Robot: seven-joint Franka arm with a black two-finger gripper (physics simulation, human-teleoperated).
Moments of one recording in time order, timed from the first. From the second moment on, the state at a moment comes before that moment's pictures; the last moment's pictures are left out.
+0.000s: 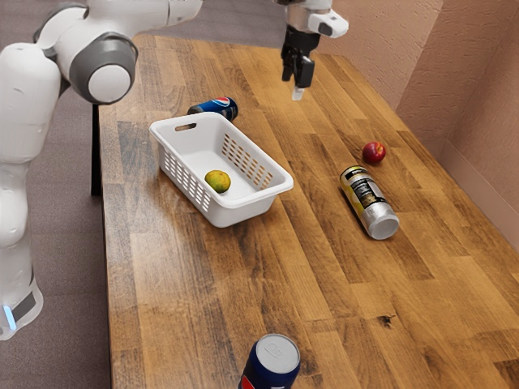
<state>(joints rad) 0.12 0.28 0.21 -1.12 -0.08 1.46 0.34</state>
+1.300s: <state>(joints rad) 0.45 -0.09 -0.18 -2.03 -0.10 1.80 0.31</state>
